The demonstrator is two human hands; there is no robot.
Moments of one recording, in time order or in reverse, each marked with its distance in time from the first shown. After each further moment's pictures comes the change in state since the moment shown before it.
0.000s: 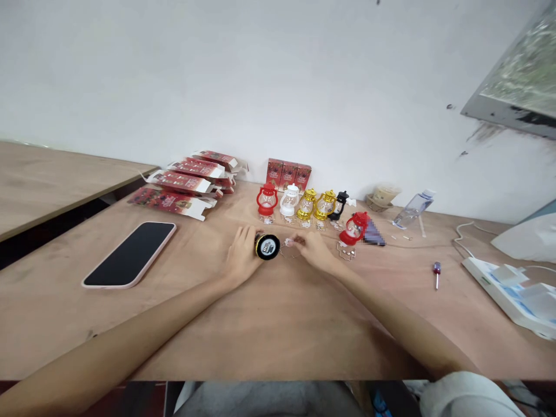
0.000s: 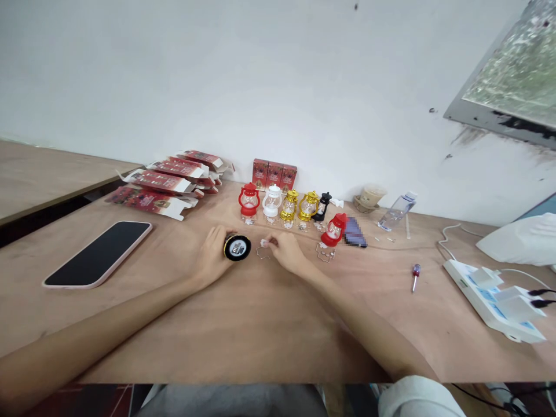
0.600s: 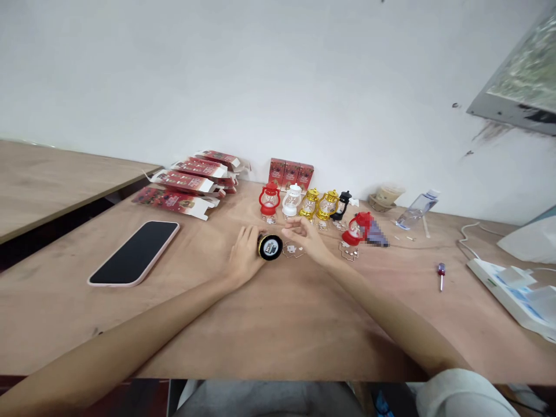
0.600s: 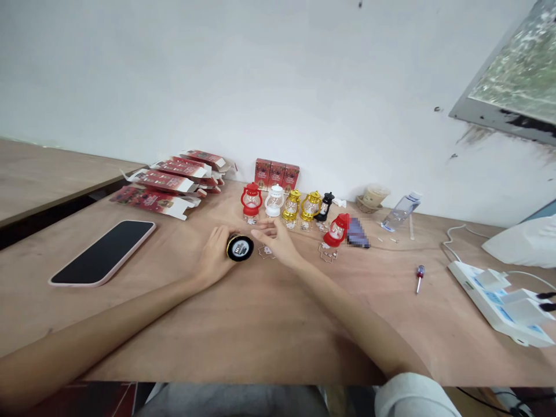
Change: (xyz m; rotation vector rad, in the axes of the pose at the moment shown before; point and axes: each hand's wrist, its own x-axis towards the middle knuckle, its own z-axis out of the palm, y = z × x) left_hand 0.000 0.004 -0.003 0.016 -0.028 0.005; right_hand 0.011 -0.024 0.008 0.543 0.118 0.144
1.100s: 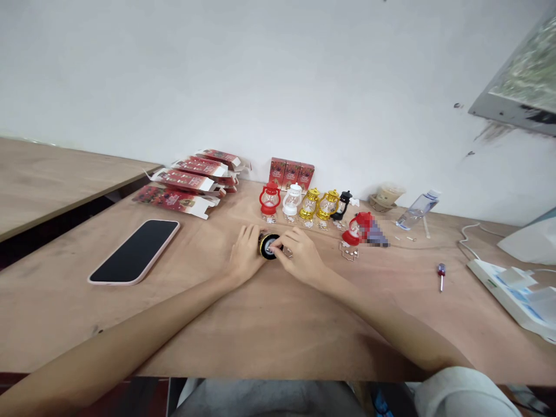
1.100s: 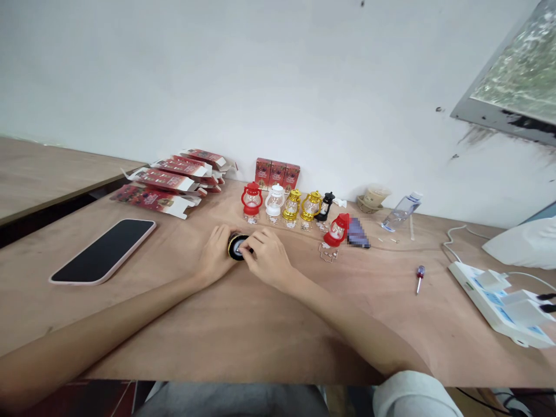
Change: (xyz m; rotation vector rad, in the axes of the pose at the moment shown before) left_hand 0.001 -0.002 0.002 0.003 -0.004 0.019; right_hand -0.029 -0.018 0.018 -0.623 -0.035 -0.587
